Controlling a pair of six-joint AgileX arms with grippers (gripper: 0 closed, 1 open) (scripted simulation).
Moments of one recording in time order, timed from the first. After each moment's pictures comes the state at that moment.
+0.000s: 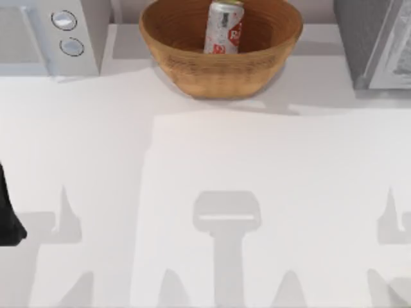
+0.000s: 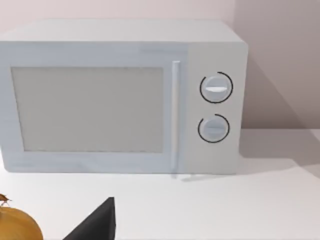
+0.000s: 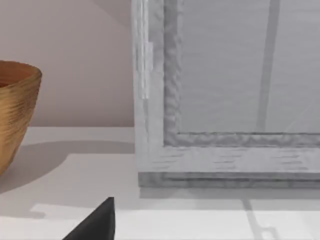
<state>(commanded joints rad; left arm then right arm) 0.00 0.00 0.00 0.00 0.00 0.00 0.00 0.00 0.00 0.00 0.00 0.00</state>
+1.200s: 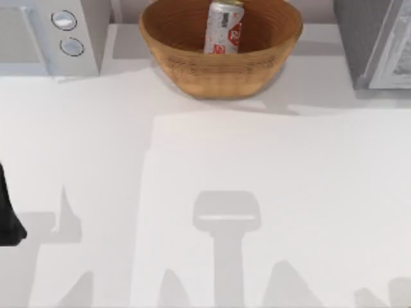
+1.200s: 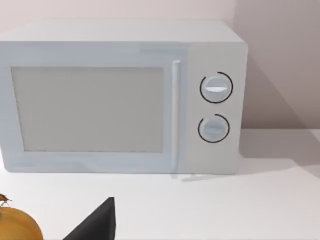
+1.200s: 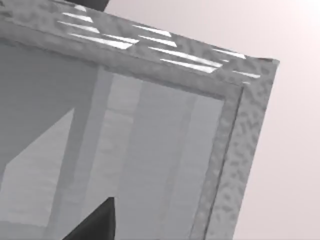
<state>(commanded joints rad) 0.00 0.00 0.00 0.00 0.00 0.00 -0.69 0.76 0.34 0.80 -0.47 -0.06</state>
